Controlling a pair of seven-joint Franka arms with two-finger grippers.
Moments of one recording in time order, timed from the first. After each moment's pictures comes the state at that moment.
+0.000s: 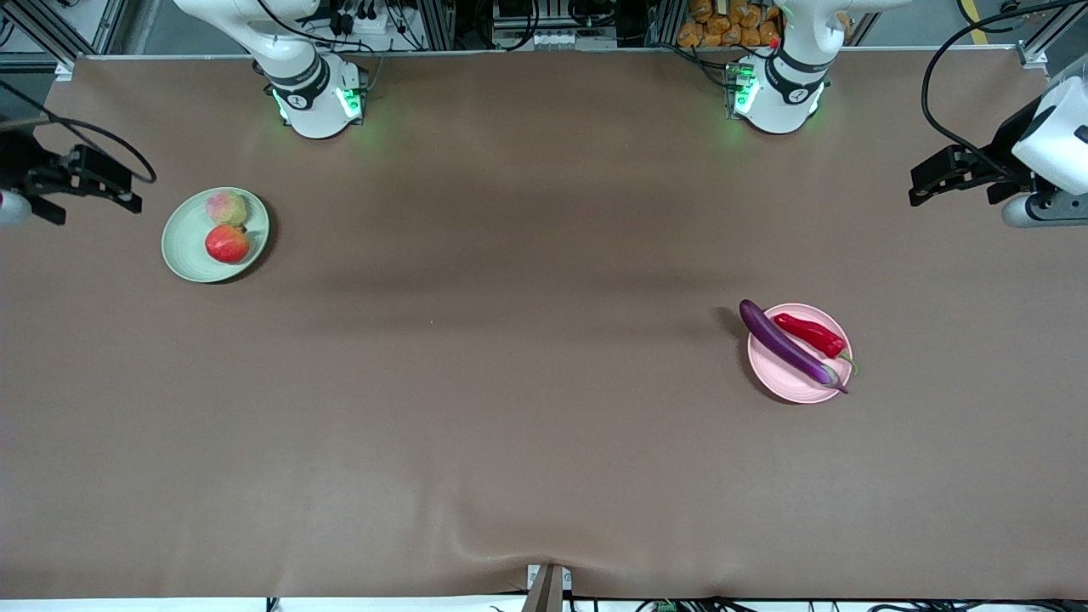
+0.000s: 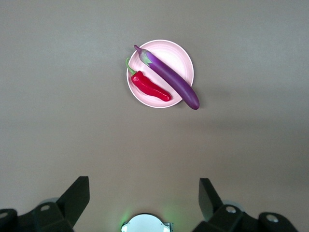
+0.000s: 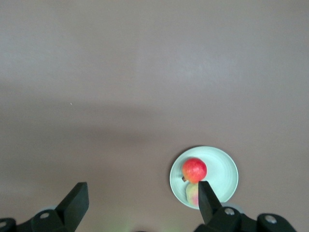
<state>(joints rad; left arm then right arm) -0.03 -0.01 -0.06 -1.54 0.00 1.43 -0.11 -0.01 -0.07 -0.03 -1.62 0.04 1.49 -0.16</state>
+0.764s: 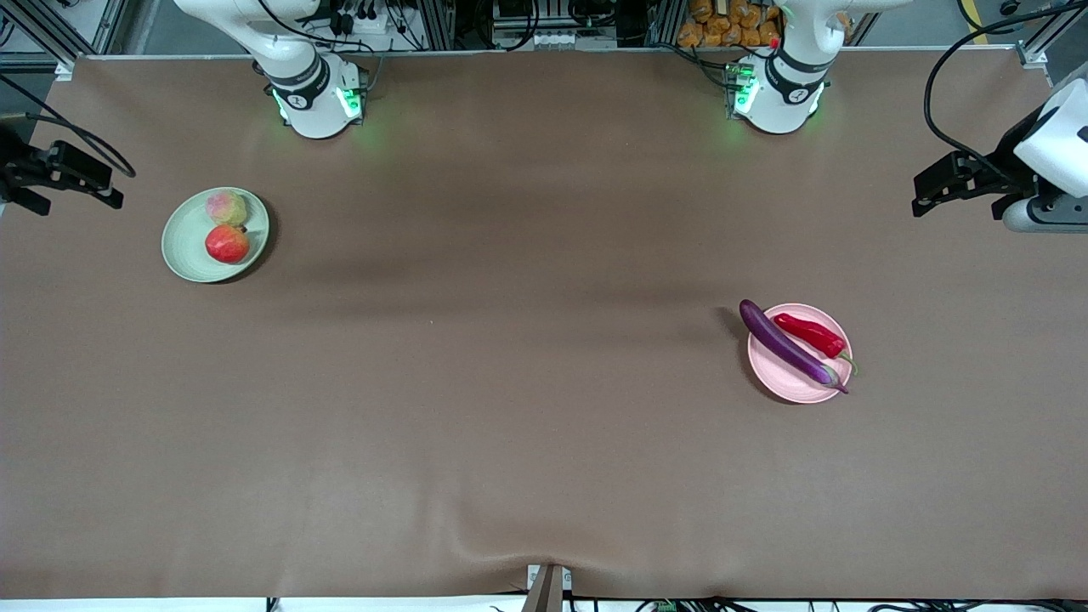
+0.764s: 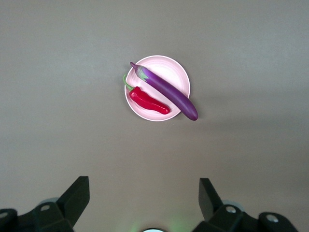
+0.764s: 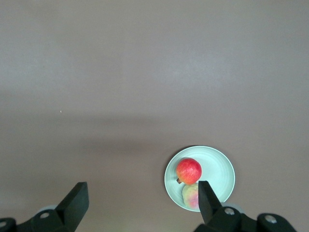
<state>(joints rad) -0.03 0.00 -0.06 -1.54 0.00 1.49 -0.04 -0.01 -0.11 -0.09 -1.68 0.04 1.56 -0.16</state>
